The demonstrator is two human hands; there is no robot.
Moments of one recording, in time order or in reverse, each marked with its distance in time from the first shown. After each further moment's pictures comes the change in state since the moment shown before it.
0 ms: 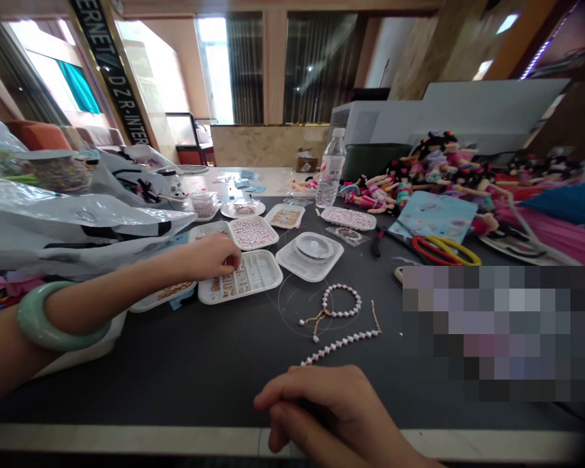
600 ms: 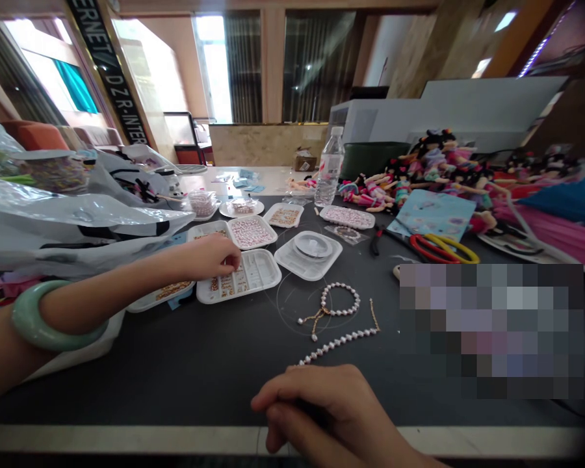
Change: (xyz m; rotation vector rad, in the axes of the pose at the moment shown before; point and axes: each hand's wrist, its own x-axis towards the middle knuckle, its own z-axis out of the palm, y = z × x) left_hand -0.001 0.001 -0.001 -0.048 0.004 0.022; right_hand -0.003 0.002 0.001 -0.039 -0.024 0.008
